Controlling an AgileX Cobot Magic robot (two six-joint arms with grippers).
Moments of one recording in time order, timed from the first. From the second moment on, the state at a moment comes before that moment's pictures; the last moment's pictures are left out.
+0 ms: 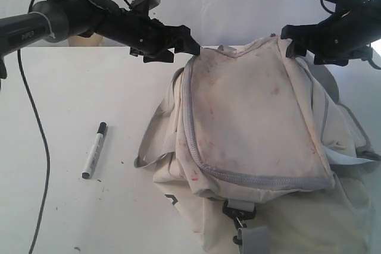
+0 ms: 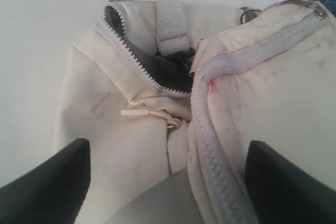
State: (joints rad) left arm -0.35 2.41 -2.11 -0.91 0.78 0.51; right arm 0.04 1.88 -1.37 0.45 0.45 -0.19
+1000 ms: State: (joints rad) left arm -0.37 2.43 -2.11 -0.81 0.76 0.46; right arm 0.12 1.98 -1.37 0.47 0.25 -0.26
